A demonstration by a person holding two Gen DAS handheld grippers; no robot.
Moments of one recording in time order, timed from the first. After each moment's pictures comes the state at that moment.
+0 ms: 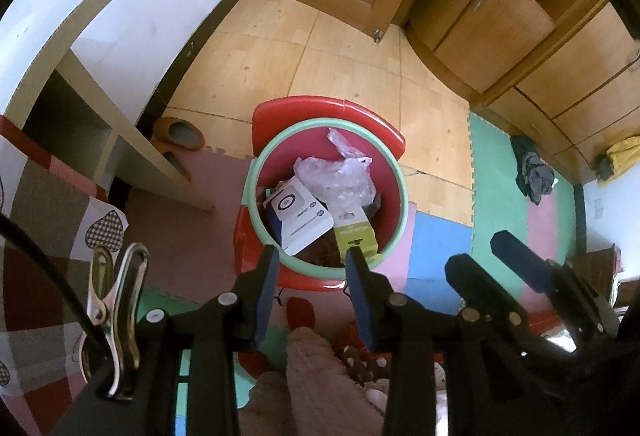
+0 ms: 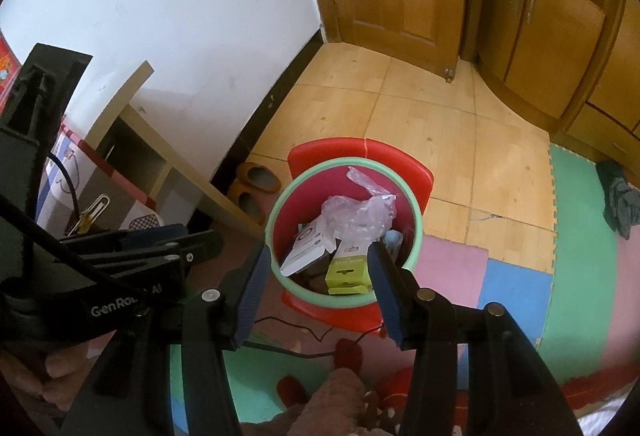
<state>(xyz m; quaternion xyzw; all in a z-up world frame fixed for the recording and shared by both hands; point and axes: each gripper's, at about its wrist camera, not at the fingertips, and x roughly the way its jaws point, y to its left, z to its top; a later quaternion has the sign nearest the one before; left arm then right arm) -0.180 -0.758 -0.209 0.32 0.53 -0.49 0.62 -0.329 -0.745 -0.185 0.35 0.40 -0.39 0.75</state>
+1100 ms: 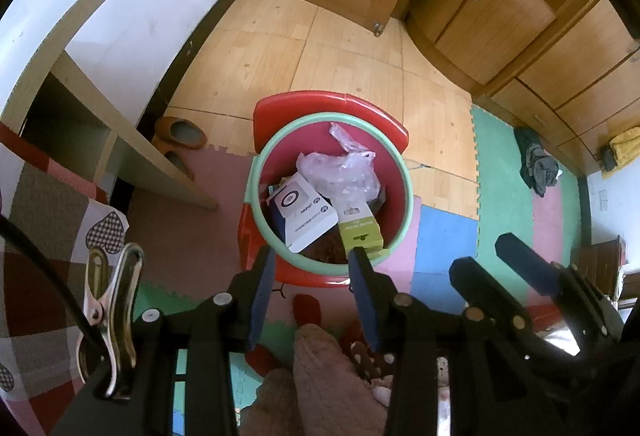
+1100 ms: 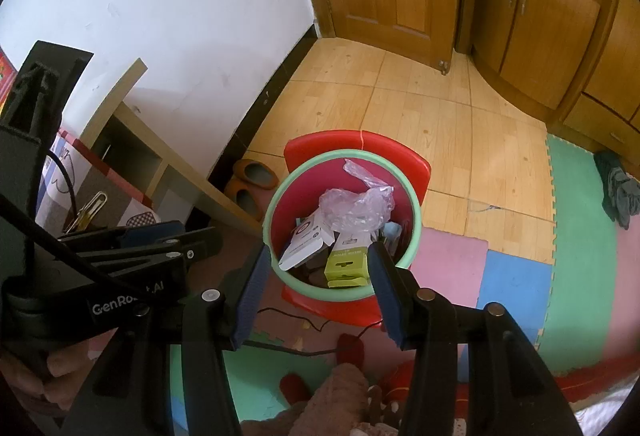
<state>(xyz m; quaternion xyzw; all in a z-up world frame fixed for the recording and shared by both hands) -0.185 -0.755 -0.218 0.33 0.53 -0.49 0.61 -0.336 -0.738 -0.190 0.36 0.41 -0.40 0.74</state>
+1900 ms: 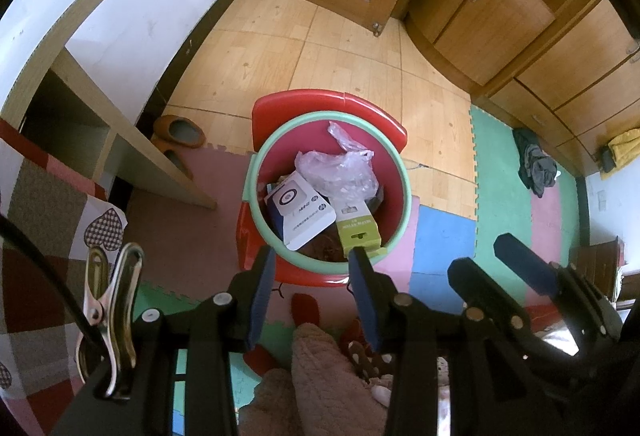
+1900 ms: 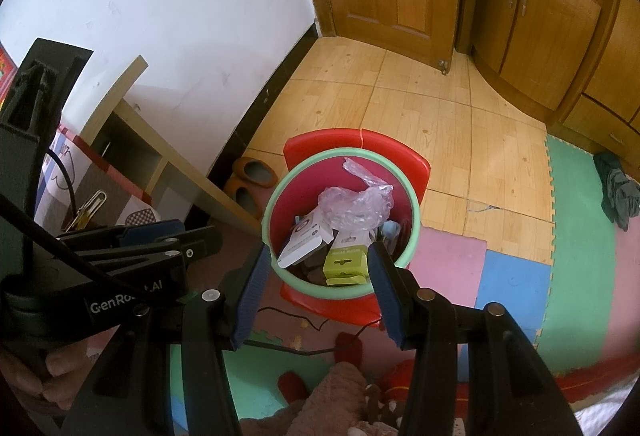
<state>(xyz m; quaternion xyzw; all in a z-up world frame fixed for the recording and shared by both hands) -0.186 -0.753 -0.217 0.33 0.53 -0.49 0.61 -0.336 -0.736 -0.191 0.36 0.41 -0.40 0.74</state>
